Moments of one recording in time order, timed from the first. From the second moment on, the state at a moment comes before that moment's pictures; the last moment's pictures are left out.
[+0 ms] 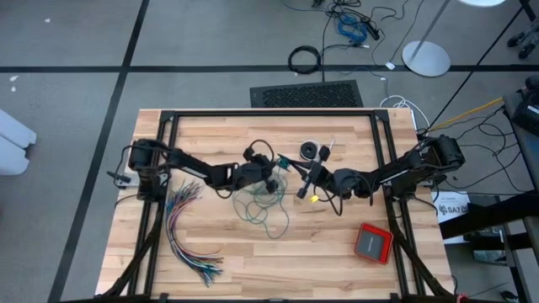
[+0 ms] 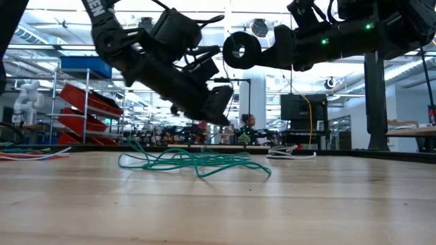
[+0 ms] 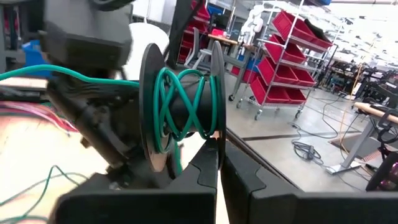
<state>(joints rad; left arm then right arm) 0.03 1.86 0.83 0.57 -0.53 -0.17 0.14 1.51 0.50 1.02 0.67 -0.20</state>
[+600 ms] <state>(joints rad) 0.02 1.89 0.98 0.51 -0.48 -0.14 0.13 1.52 0.50 1.03 0.74 -0.20</state>
